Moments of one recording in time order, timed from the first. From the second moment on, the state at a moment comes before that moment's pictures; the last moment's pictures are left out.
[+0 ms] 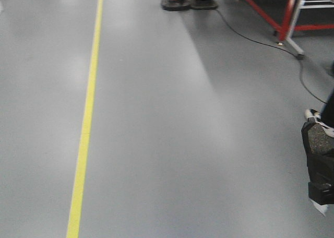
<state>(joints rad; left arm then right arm) -0.02 0.69 -0.57 0.03 0.59 -0.11 0.07 0.71 -0.56 0.18 0.54 -0.23</state>
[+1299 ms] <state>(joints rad) -0.02 0.69 -0.57 0.03 0.59 -0.11 0.07 0.71 -0.56 0.18 0.54 -0.23</state>
